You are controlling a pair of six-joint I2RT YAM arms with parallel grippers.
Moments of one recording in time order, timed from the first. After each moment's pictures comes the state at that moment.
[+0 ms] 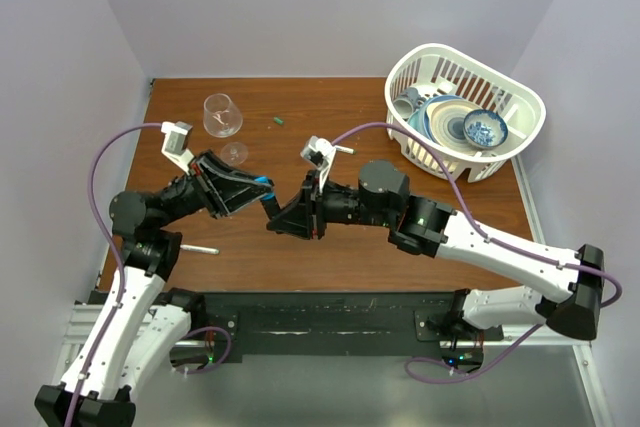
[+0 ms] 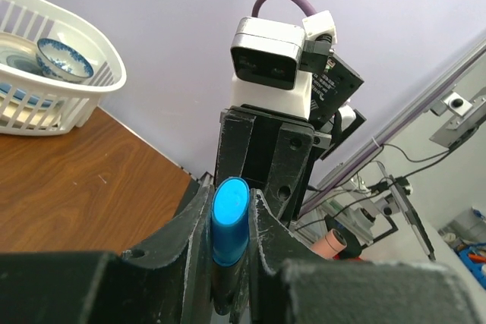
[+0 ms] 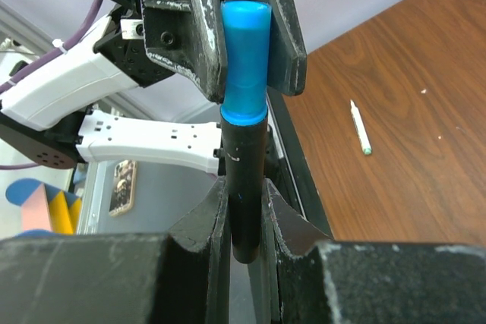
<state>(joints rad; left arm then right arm) -0.23 0.66 0.67 0.49 0.95 -1.15 1.10 1.22 1.13 0.00 -0.31 0.50</state>
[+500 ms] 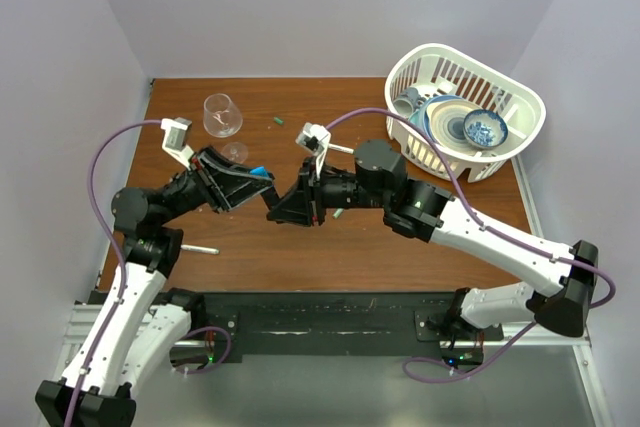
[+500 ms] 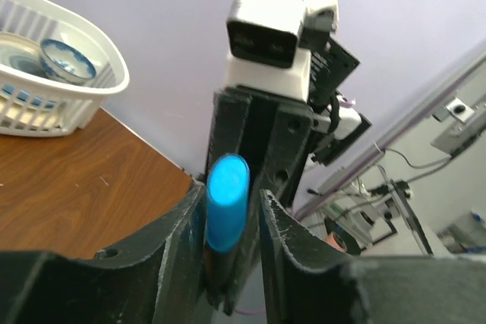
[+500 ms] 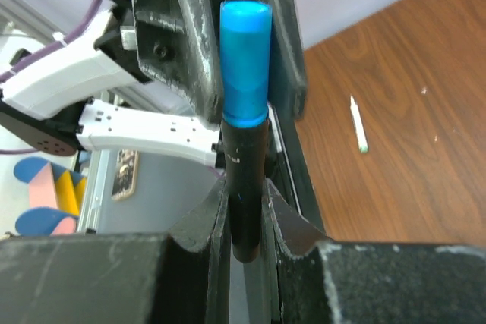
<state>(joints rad) -0.22 0.68 0.68 0.50 0.90 -1.15 1.02 1.28 1.23 -0.07 -0.45 0.46</state>
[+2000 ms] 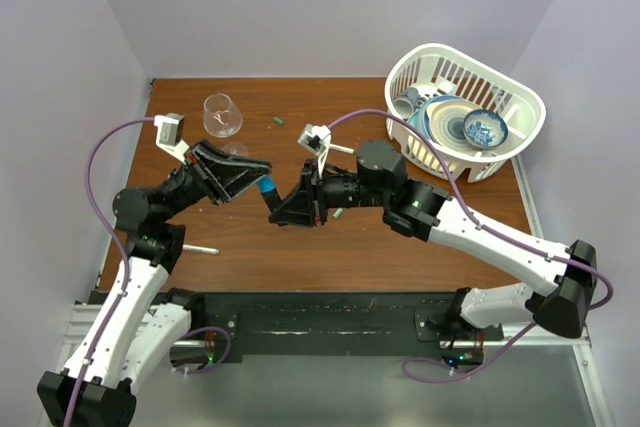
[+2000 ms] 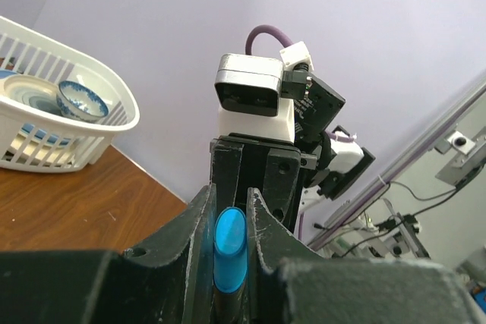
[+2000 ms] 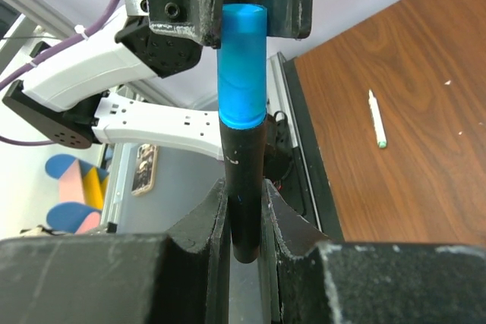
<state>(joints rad) -0.22 0.72 0.67 0.62 0.86 -1.19 0.99 1.28 1.18 0.01 -0.52 0.53</state>
